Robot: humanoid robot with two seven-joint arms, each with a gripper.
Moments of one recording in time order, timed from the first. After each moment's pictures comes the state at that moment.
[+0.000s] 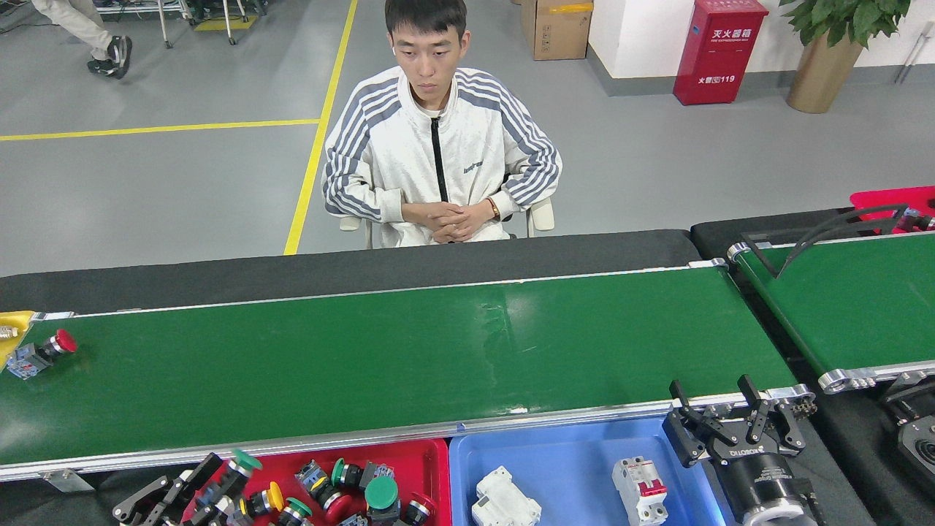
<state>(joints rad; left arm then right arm) 0.32 0.28 0.23 -1.63 -1.27 -0.78 0.22 0.05 -0.21 0.07 -1.56 1.19 -0.02 -0.07</state>
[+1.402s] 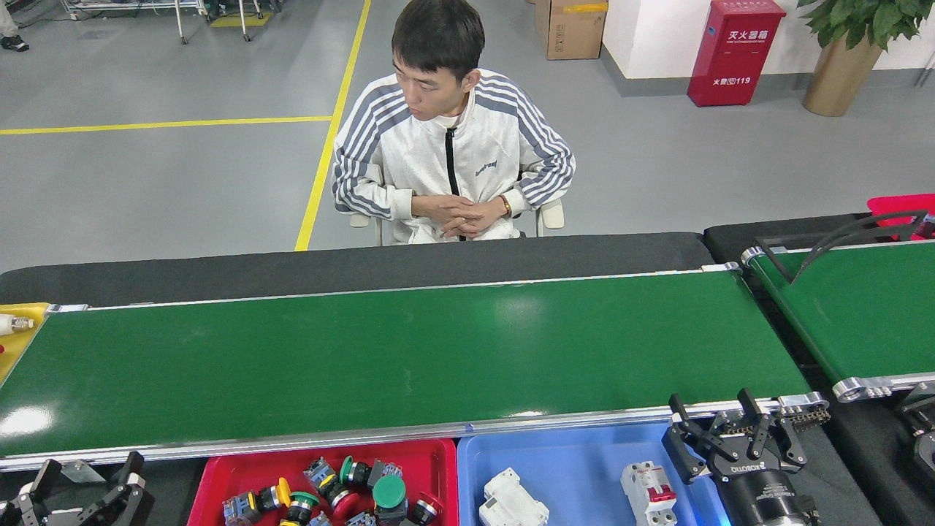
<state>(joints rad) 0.28 0.23 0.41 -1.61 -1.31 -0.31 0.13 0.13 -0.20 0.04 -1.62 1.19 -0.01 -0.07</state>
